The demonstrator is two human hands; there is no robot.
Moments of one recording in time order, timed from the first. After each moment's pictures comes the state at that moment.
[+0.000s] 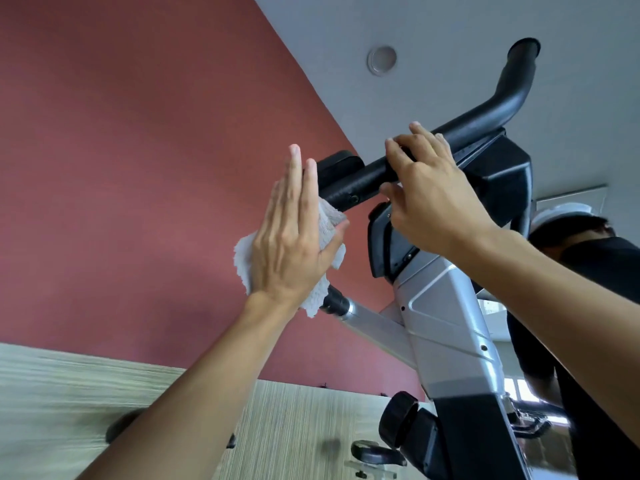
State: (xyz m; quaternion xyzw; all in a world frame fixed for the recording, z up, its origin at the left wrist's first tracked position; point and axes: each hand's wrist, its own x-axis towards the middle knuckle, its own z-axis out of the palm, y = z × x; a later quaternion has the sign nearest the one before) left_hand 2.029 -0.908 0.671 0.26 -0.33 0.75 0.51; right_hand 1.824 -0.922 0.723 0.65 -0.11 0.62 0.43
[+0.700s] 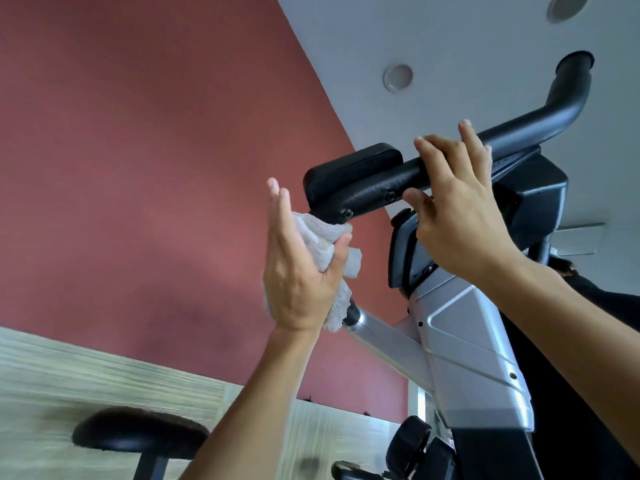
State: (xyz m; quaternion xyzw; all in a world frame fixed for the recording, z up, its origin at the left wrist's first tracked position) left_hand 2.040 -0.955 0.653 0.12 -0.34 0.57 0.74; right_hand 1.848 -0.947 0.719 0.62 -0.06 0.66 0.42
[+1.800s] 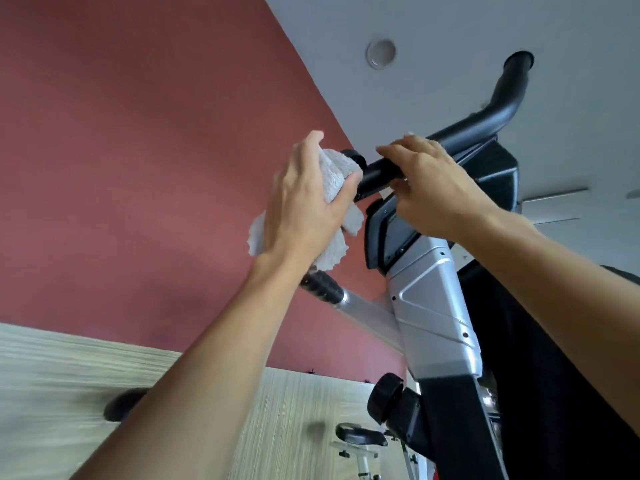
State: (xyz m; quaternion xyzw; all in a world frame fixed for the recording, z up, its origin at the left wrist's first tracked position) left_hand 1.986 -0.857 0.682 0.28 -0.48 0.53 0.64; right_hand 1.804 -0.898 0.726 0.71 -0.13 0.57 0.40
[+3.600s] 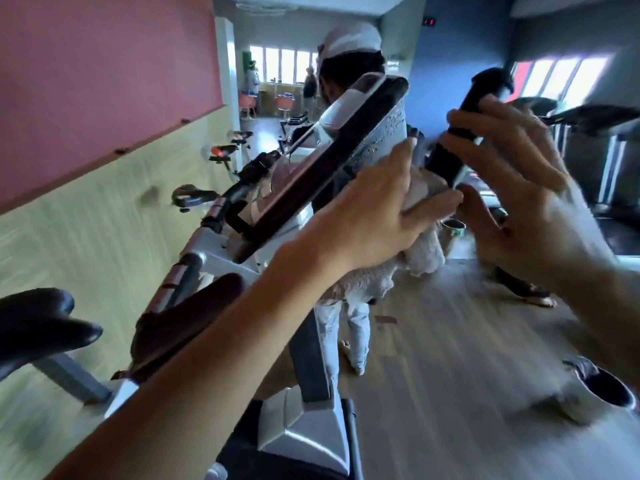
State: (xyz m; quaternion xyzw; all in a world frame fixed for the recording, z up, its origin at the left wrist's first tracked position) left_hand 1.857 -0.891 0.896 0.26 -0.86 -0.13 0.42; right_hand 1.660 -0.839 0.905 0.78 -0.39 0.32 0.37
